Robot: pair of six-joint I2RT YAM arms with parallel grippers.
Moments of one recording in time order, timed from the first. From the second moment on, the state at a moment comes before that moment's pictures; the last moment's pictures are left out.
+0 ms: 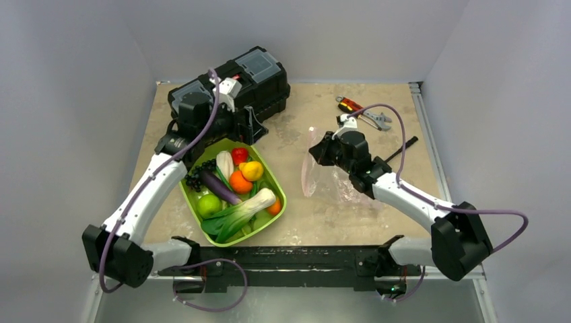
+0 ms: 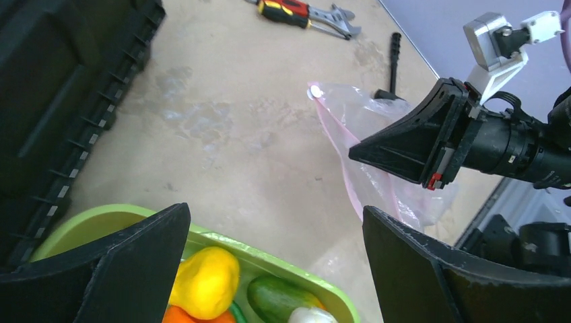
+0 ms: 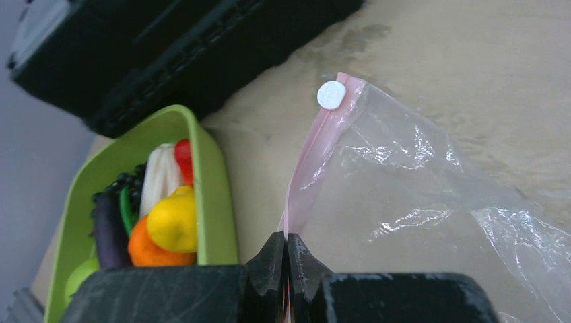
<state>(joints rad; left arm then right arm) -0.34 1.19 1.16 -0.31 0.40 -0.21 0.55 1.28 0.75 0.11 0.03 0.58</state>
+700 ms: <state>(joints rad) -0.43 1.55 1.26 -0.42 0.63 -0.38 0.55 1.25 0.69 0.38 -0.27 0.57</state>
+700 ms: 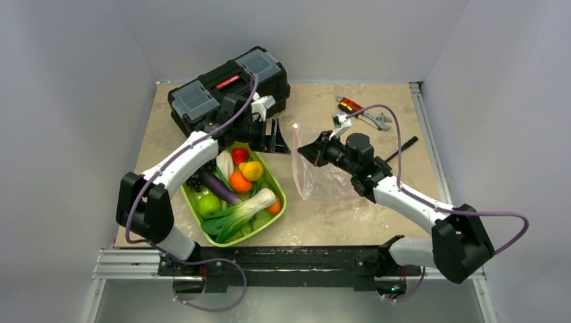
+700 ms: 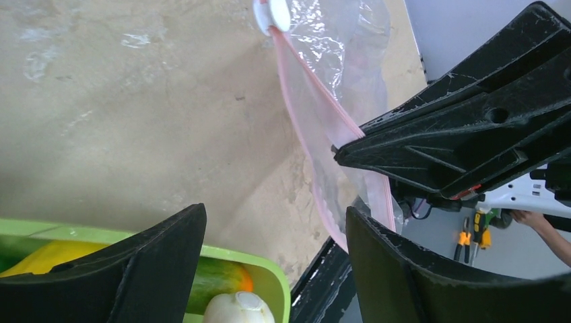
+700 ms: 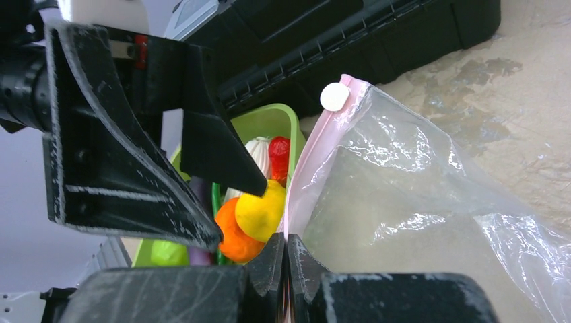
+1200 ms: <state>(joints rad) -0.53 1.67 1.32 -0.49 0.61 -0.38 0.55 1.21 0.69 0.43 -0.31 0.64</state>
